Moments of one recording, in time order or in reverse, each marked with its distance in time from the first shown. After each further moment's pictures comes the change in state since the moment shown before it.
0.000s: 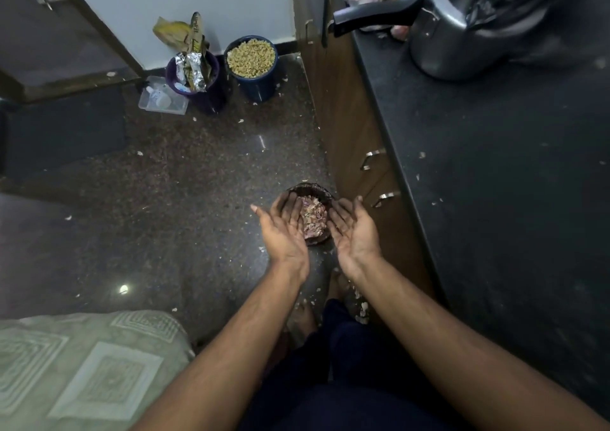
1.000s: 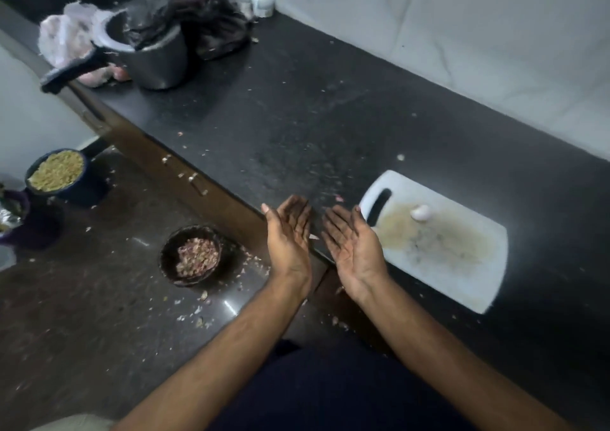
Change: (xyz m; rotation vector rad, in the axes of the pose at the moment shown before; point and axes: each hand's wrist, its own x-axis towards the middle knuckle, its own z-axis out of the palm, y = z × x) left_hand -0.316 -0.154 -0.008 0.437 -0.734 -0.273; right_hand -0.268 0.006 -0.290 0.440 0.188 -0.477
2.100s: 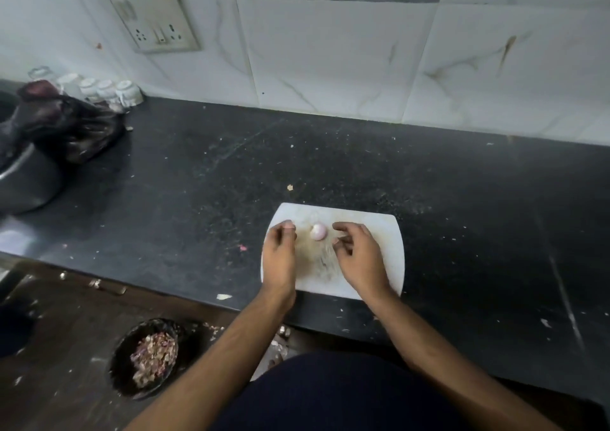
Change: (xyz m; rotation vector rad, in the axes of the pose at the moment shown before) left_hand 0.004 -0.085 0.106 0.775 -0.306 0.058; right_hand 0.019 -0.085 -0.155 -0.985 0.389 -0.742
